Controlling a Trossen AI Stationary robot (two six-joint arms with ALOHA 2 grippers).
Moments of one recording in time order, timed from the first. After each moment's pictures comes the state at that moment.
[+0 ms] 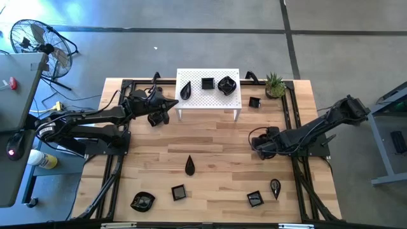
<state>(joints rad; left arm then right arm) 0.50 0.99 0.38 0.44 0.09 -0.03 0.33 1.23 0.46 -0.71 0.32 1.96</state>
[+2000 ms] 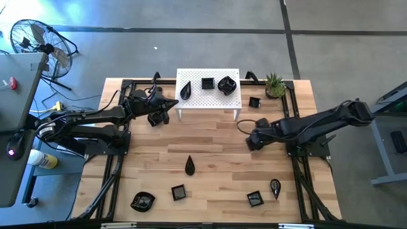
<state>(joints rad) 0.50 0.99 0.38 0.44 0.09 -0.03 0.12 1.15 0.64 -0.80 0.21 1.29</state>
